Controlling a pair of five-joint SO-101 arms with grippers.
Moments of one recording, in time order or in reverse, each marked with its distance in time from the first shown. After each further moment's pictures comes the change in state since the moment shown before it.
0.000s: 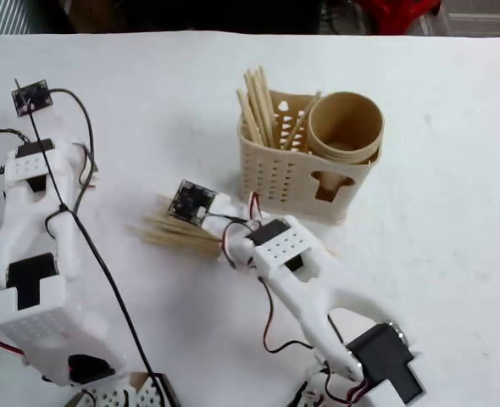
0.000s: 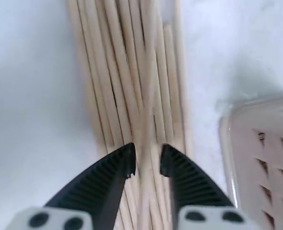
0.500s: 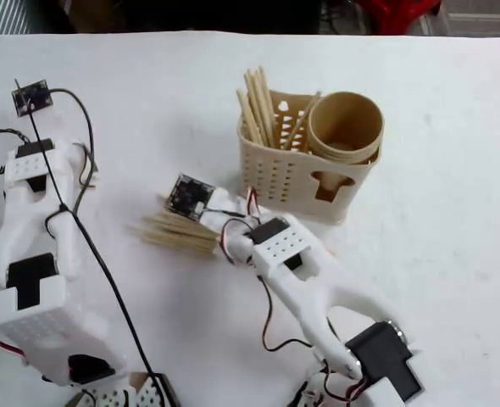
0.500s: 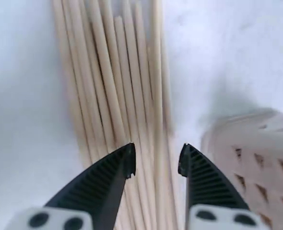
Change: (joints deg) left arm 0.0 0.0 0.0 0.0 0.0; right arm -0.1 0.5 -0.6 -4.8 -0.1
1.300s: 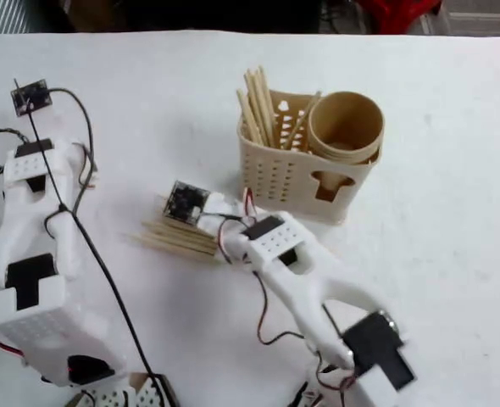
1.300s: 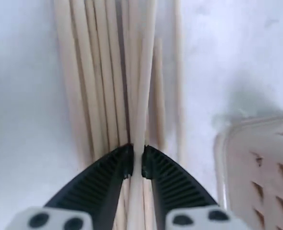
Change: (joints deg) left arm 0.0 0.0 0.0 0.0 0.0; right arm 0.0 4.3 -2.1 1.9 3.6
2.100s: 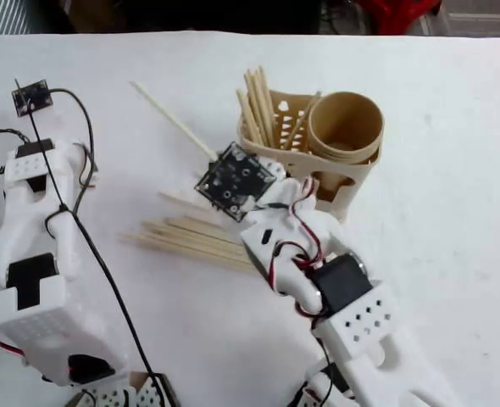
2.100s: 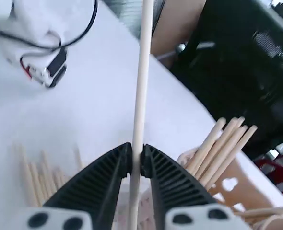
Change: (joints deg) left arm 0.0 0.0 0.0 0.0 0.0; right arm 0.1 -46.2 -4.0 6.1 -12.8
